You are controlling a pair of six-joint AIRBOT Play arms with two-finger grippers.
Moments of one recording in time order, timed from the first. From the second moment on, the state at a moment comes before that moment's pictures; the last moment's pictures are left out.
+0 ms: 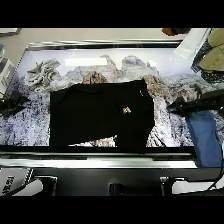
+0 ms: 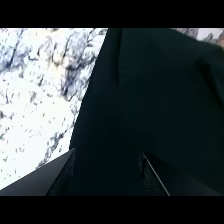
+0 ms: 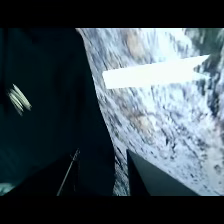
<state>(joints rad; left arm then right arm) 0.48 -1.22 1.11 1.09 -1.07 -1.63 -0.43 -1.61 1.22 2.30 -1.32 -1.86</state>
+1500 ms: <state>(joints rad) 0.72 -1.05 0.62 1.12 -1.20 -1.57 -0.26 -1.66 1.01 2.37 -1.24 -1.99</state>
